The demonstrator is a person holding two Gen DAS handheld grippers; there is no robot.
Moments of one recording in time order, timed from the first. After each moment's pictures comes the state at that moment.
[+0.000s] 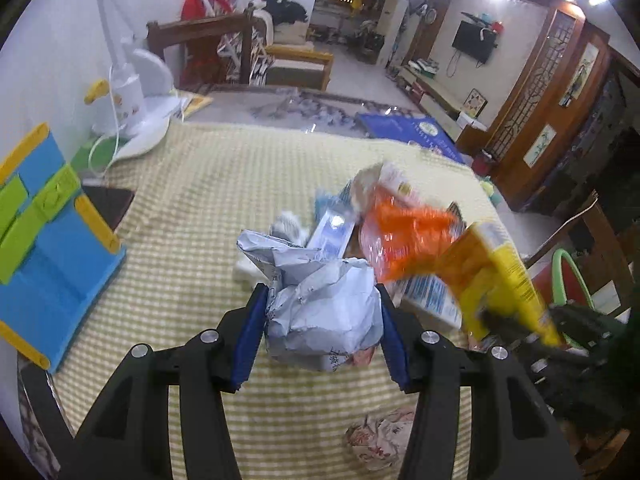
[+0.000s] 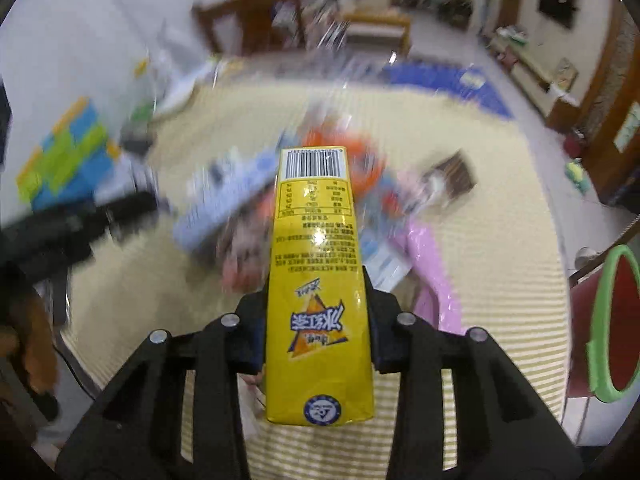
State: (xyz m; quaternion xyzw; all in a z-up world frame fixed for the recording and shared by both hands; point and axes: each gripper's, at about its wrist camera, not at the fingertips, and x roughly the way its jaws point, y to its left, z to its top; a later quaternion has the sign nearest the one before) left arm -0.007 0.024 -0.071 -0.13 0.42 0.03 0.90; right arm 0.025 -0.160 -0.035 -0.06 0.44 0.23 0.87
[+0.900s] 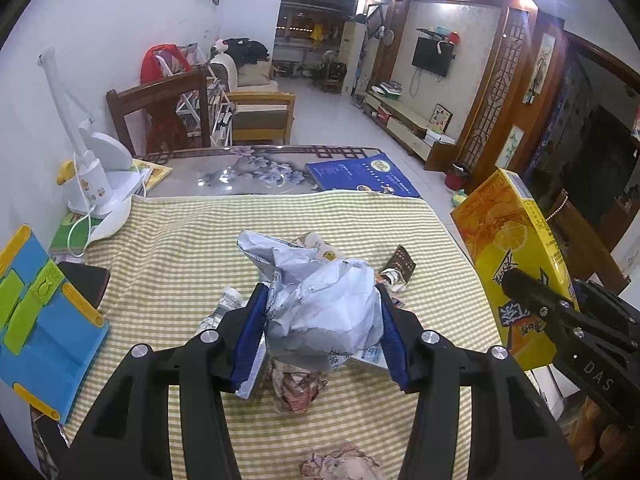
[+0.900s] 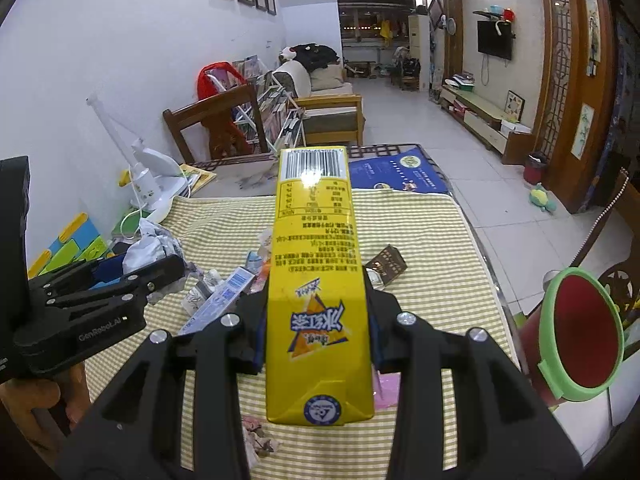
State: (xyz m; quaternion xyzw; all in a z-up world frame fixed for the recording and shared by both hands) left arm 0.011 -0.028 -0.013 -0.08 0.37 -0.01 0.93; right arm 0.019 -0.210 0.030 0.00 0.34 0.18 0.92
